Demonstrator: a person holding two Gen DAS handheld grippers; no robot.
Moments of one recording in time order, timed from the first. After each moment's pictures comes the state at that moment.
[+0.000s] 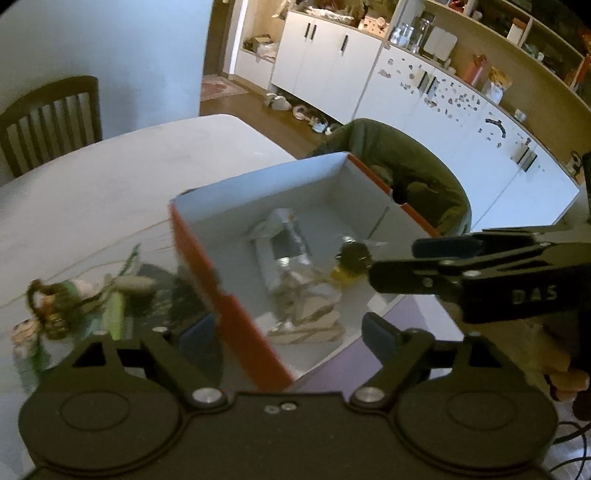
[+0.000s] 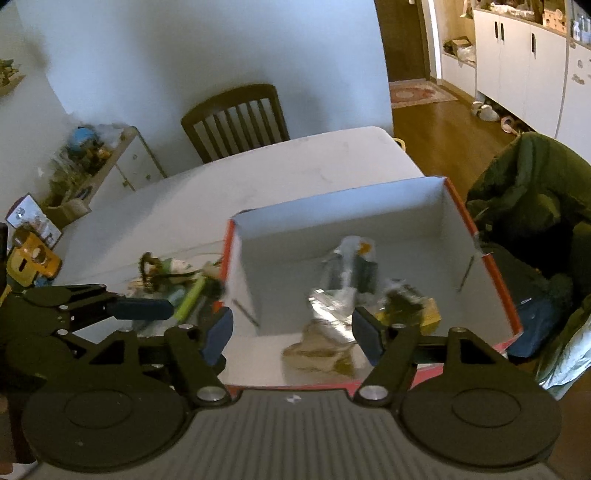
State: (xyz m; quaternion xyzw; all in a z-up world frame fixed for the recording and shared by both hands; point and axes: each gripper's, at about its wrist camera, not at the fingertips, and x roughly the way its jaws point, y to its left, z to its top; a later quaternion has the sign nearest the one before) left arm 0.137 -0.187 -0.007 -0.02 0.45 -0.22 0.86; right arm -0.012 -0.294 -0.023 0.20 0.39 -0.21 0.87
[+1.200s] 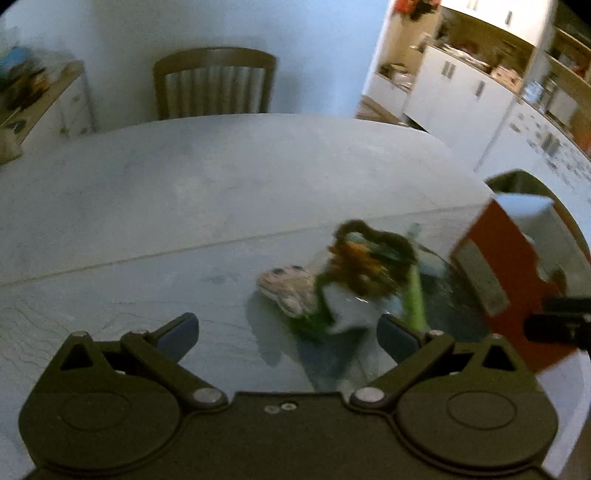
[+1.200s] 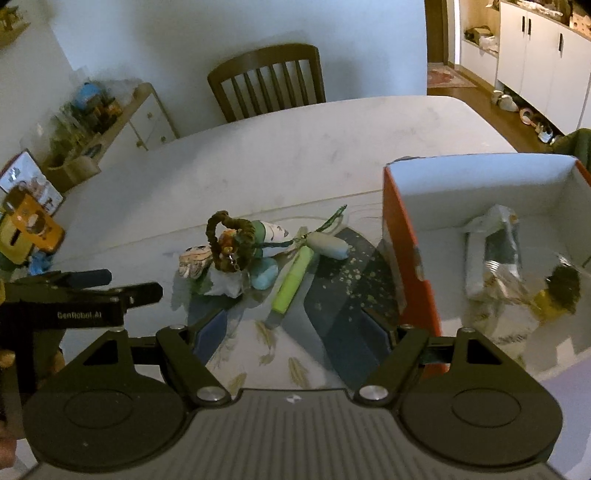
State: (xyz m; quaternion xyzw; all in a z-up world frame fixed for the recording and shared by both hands) left arm 0.159 0.061 -0.090 -0.08 0.44 -0.04 0.89; right arm 0.134 -0.169 -0.095 0.19 0.43 -0.21 0.85
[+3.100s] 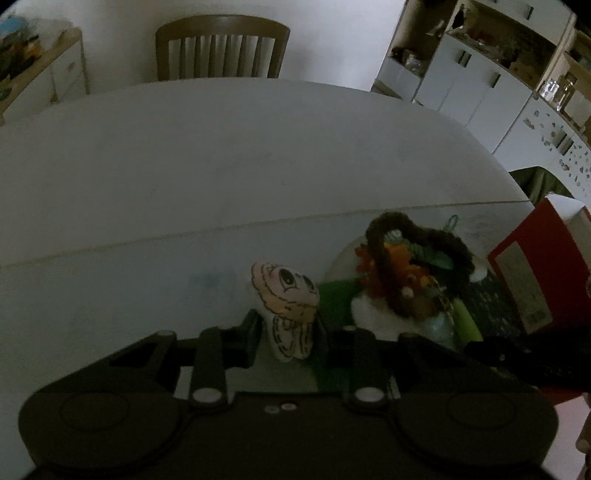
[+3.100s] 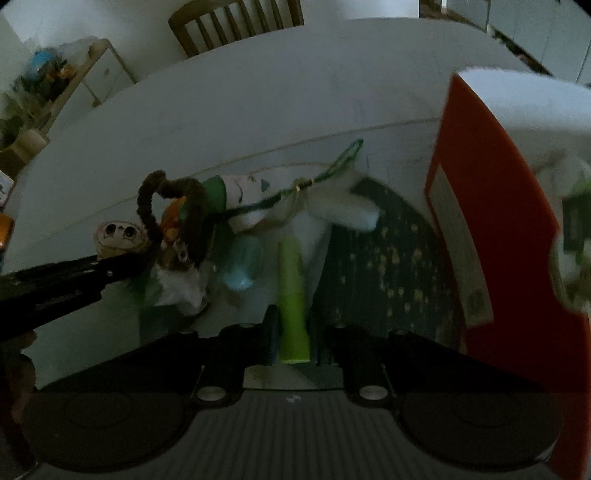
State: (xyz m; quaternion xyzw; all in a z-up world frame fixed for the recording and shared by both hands) left arm 0.192 0.060 -0.142 -0.10 0.48 -0.04 0.87; right arm 0.203 -0.199 -0.193 0.24 0.50 -0.24 0.79
